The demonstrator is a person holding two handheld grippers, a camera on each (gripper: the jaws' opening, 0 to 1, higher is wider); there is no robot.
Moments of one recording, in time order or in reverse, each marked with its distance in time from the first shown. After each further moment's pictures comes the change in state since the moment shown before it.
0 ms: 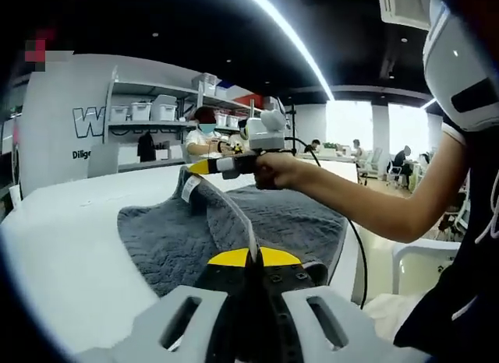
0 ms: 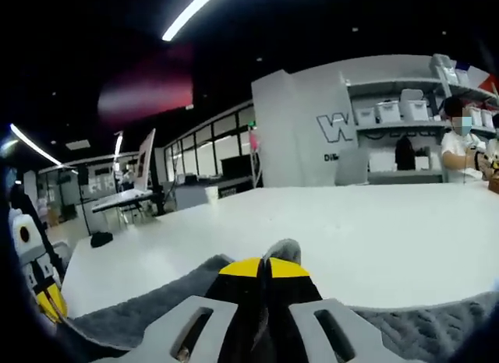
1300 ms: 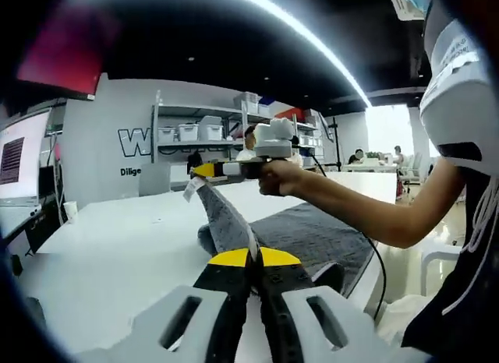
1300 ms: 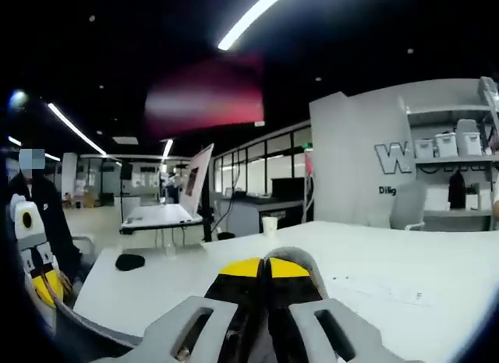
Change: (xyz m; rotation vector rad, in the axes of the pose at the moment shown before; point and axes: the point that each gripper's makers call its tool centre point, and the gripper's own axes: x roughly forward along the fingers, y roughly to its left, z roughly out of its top) left arm -0.150 0.100 0.043 0.037 -0.083 0.295; right arm 0.103 0.147 0.071 -0.128 -0.111 0.291
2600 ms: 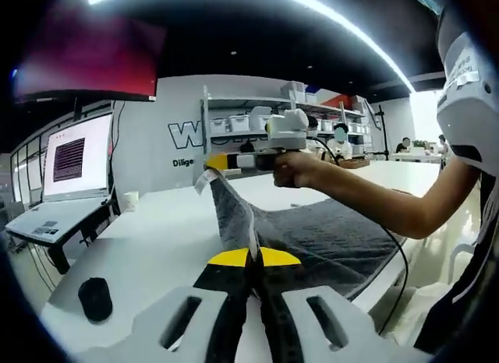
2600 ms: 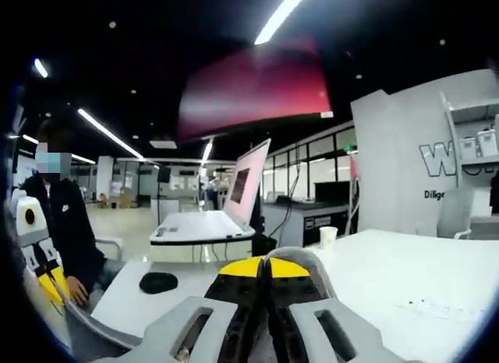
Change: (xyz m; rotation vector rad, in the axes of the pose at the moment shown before) left arm -0.079 0.068 -0.012 0.011 0.074 0.286; right arm 0.094 0.097 -0.005 0.009 -0.015 0.225
